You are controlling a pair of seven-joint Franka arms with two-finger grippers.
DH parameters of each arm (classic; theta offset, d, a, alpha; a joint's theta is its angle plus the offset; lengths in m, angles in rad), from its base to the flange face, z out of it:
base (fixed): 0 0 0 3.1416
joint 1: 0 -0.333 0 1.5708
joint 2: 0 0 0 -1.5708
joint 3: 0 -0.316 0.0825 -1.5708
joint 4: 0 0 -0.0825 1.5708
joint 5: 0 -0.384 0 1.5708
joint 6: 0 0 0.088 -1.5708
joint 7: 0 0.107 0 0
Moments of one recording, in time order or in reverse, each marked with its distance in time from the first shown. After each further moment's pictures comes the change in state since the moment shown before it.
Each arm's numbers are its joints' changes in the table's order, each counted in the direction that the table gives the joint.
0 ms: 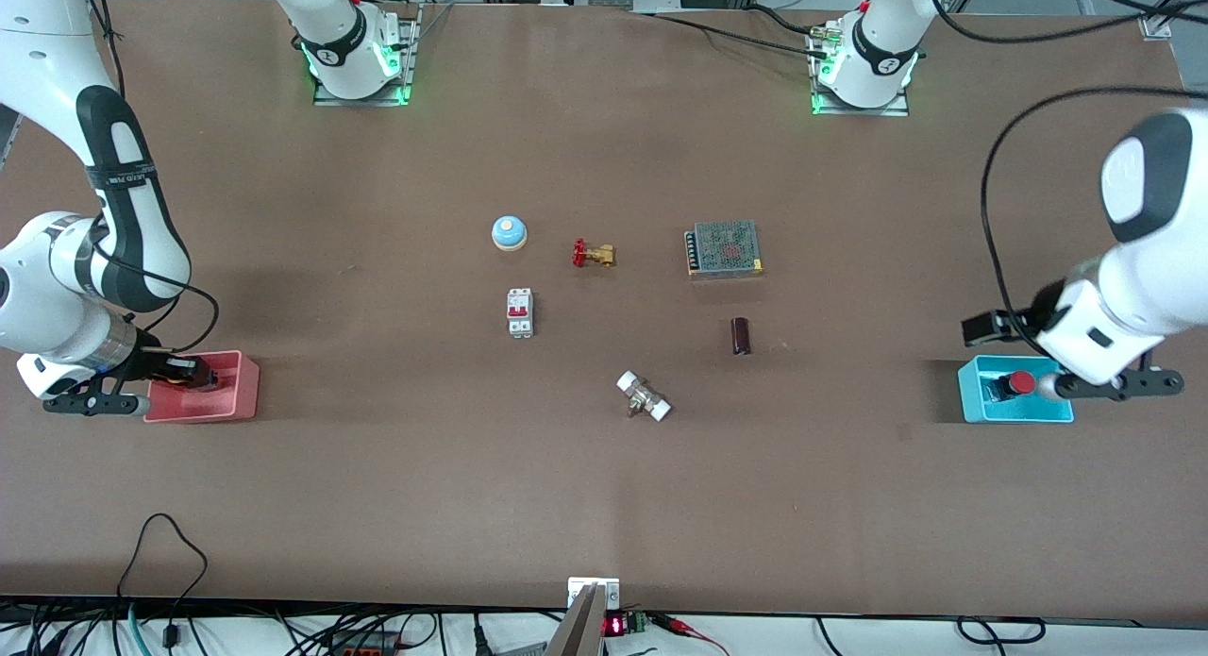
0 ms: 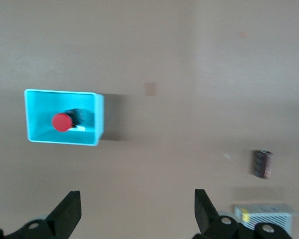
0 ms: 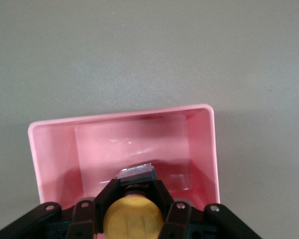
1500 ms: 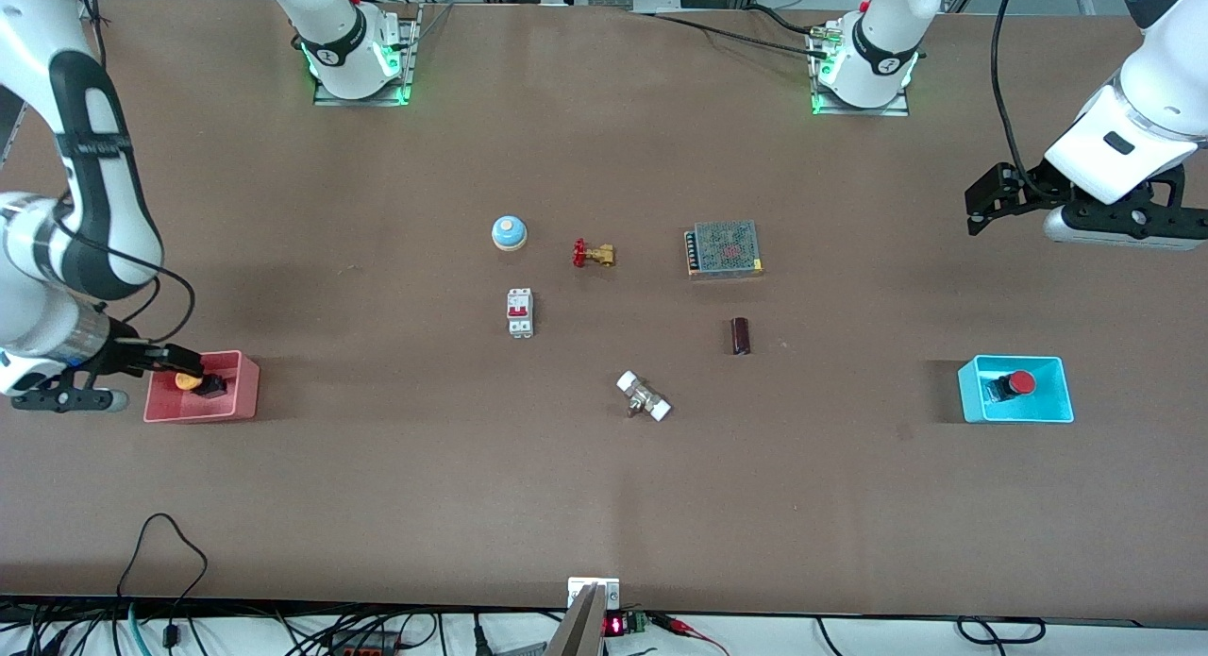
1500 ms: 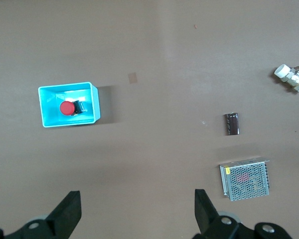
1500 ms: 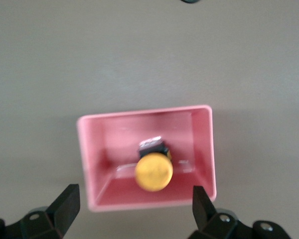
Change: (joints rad) left arm 0.143 -0.366 -0.128 -0.267 0.038 -0.009 0.110; right arm -0.022 -0.136 -0.010 0.044 -0.011 0.211 0.002
